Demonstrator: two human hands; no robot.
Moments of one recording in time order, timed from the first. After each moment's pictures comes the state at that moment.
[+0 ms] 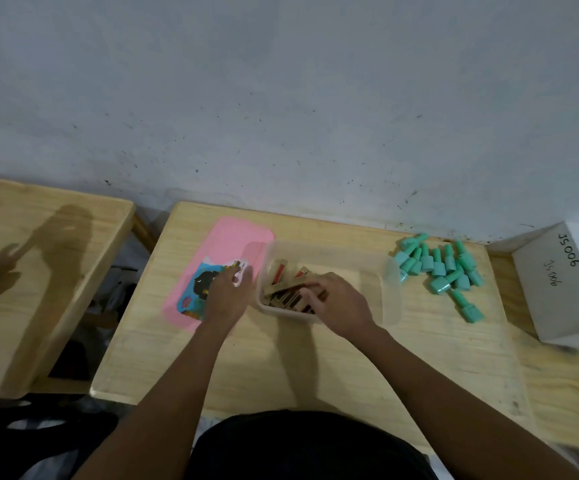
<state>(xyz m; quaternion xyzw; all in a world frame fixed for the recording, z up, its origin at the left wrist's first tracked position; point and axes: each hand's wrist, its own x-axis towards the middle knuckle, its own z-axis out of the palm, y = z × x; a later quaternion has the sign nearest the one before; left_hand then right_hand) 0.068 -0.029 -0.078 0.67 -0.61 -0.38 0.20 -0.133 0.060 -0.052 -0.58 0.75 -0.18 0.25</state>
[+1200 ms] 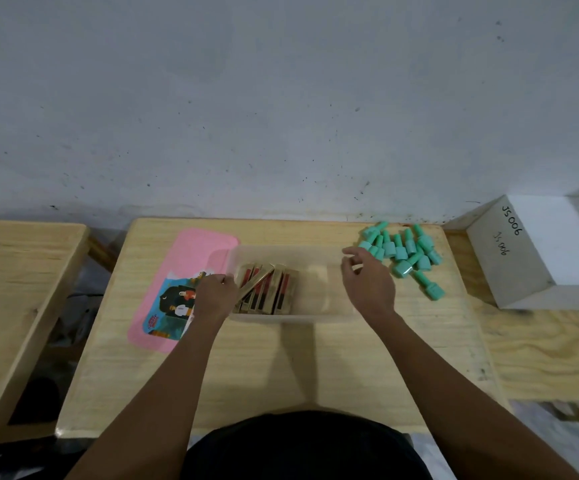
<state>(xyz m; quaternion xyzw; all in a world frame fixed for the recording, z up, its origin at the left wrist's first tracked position) 0.021 -0.031 -0.054 0.66 -0.64 -0.37 0.15 -0.205 0.083 -0.037 -0.36 0.86 -0.33 0.14</state>
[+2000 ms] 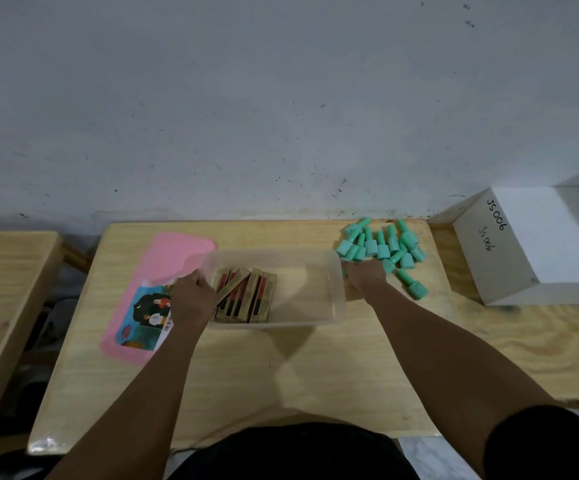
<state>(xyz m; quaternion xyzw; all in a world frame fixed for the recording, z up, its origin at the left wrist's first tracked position) 0.005 -0.034 -0.066 0.68 -0.66 -0.27 0.16 -0.295 0.061 -0.089 -0.13 0.87 -0.30 0.37</state>
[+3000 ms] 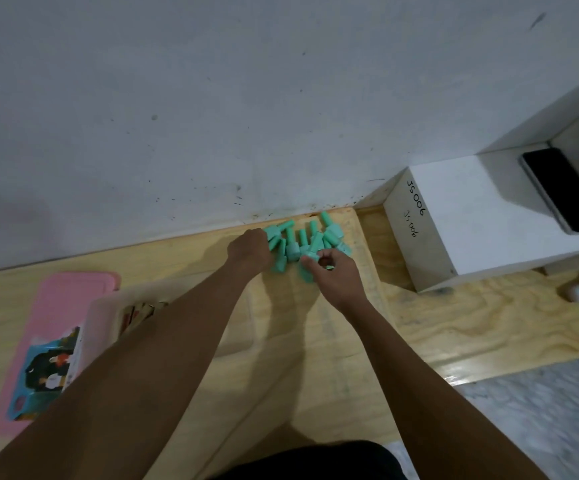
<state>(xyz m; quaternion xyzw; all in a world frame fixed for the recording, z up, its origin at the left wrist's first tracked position) -0.295 -0.040 -0.082 0.48 -0.84 -0.19 -0.16 -0.378 0.123 -0.068 -0.20 0.80 -0.45 0.34</state>
